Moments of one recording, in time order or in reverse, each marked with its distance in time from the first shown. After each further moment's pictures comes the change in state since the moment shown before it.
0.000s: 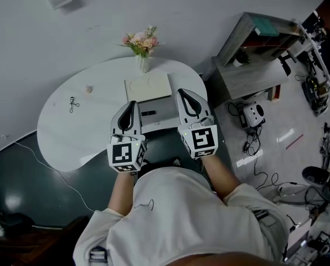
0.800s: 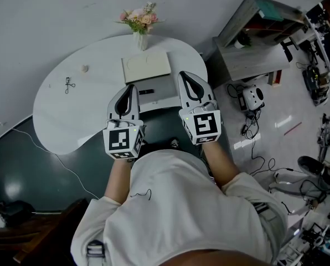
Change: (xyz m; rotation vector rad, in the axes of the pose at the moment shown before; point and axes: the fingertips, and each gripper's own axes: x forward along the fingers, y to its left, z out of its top) left arm -0.013 -0.006 -0.013 0.008 0.035 -0.014; right arm -0.013 0.004 -0.011 0.003 0.030 -0.001
